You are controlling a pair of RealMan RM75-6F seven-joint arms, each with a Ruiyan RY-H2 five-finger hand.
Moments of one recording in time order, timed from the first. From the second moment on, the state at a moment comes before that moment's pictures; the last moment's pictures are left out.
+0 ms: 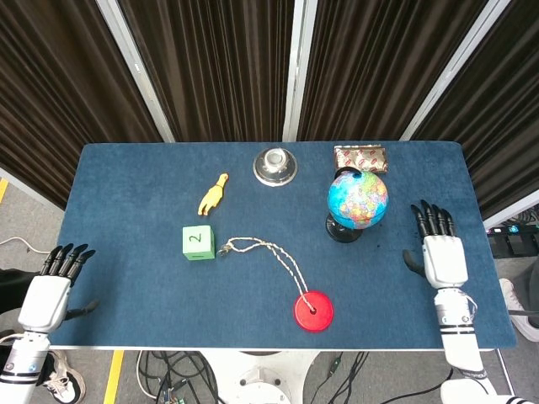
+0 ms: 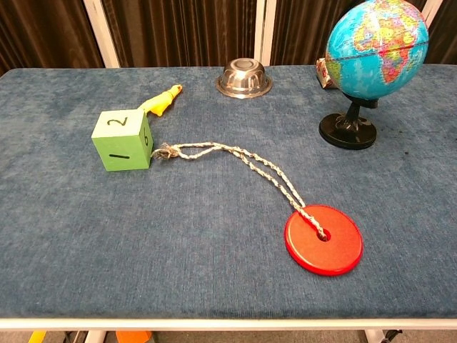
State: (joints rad) left arm -0.11 -1.30 0.00 -1.40 1.59 1.51 -0.06; right arm 0.32 -1.39 0.18 -1.50 -1.35 1.36 -0.20
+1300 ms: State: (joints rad) left arm -0.11 -1.30 0.00 -1.40 1.58 1.51 -0.06; right arm 0.32 -1.41 0.21 -1.55 -1.20 1.34 -0.29
